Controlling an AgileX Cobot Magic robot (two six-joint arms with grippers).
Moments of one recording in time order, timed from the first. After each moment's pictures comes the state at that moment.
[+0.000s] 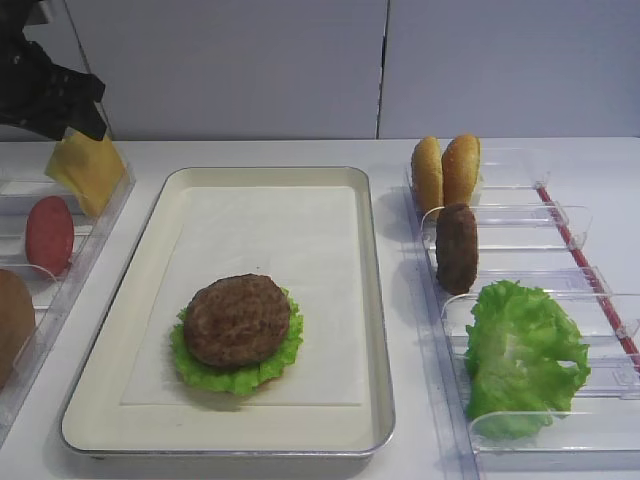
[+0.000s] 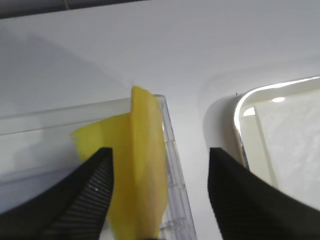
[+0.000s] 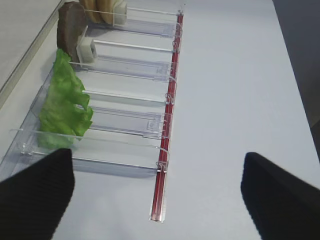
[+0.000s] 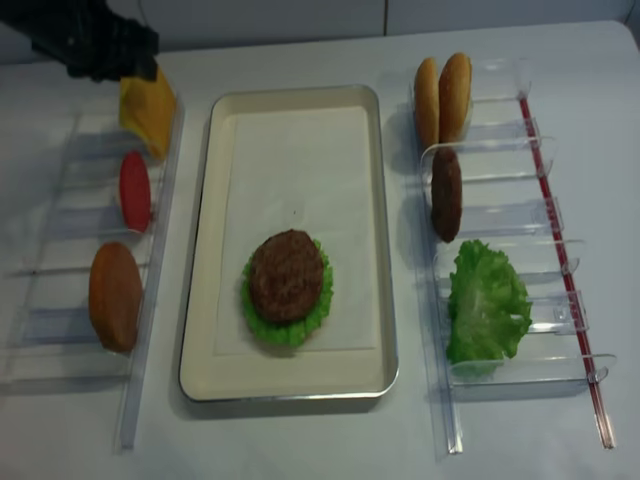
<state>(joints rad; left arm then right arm) 0.08 1.93 -1.61 -0.37 0.85 0.40 0.05 -0.02 -0.47 0.05 1.16 -0.10</state>
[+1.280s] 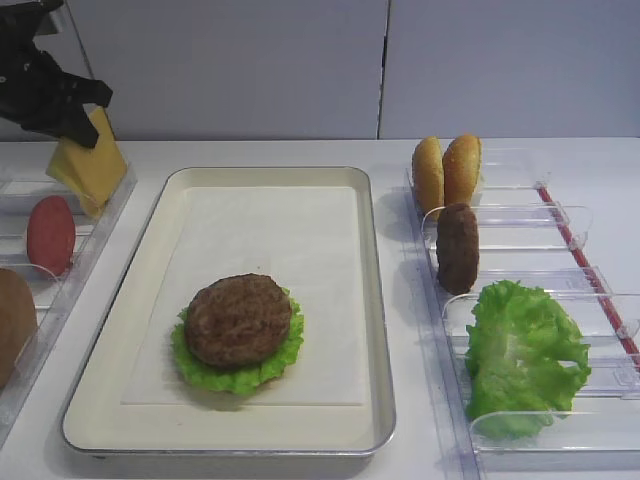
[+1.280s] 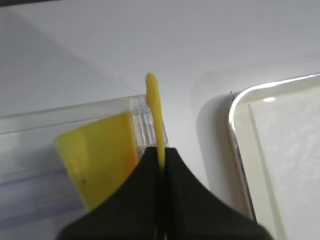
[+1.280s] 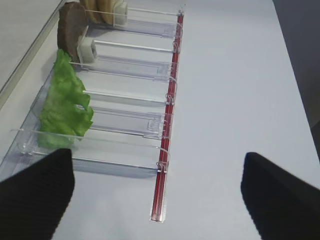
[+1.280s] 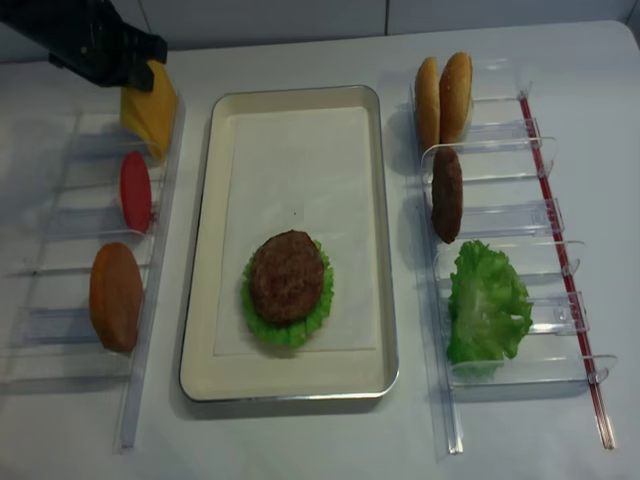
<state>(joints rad) 0.08 1.98 -1.64 -0.40 0.88 0.42 0.05 -0.02 -0.47 0.05 1.16 -0.10</state>
